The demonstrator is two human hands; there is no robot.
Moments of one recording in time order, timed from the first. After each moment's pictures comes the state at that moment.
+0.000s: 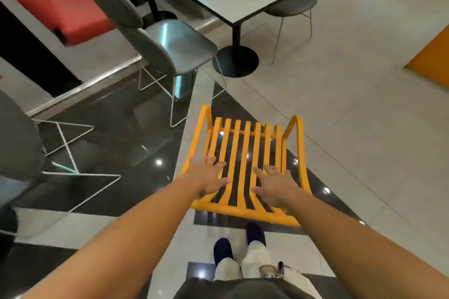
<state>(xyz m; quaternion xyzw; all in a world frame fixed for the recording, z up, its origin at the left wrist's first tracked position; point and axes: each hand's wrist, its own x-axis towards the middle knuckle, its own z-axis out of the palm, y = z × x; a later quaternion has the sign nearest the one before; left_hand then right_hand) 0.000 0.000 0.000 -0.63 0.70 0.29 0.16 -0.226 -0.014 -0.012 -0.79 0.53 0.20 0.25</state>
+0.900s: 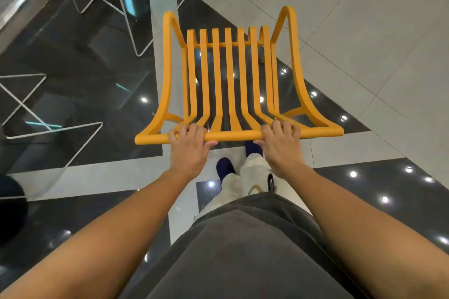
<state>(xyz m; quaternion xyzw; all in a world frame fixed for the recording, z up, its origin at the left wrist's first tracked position) 0.002 0.105 -0.102 -0.66 0.74 0.10 0.00 -0.252 0.101 -0.100 -0.77 0.62 0.05 0.10</state>
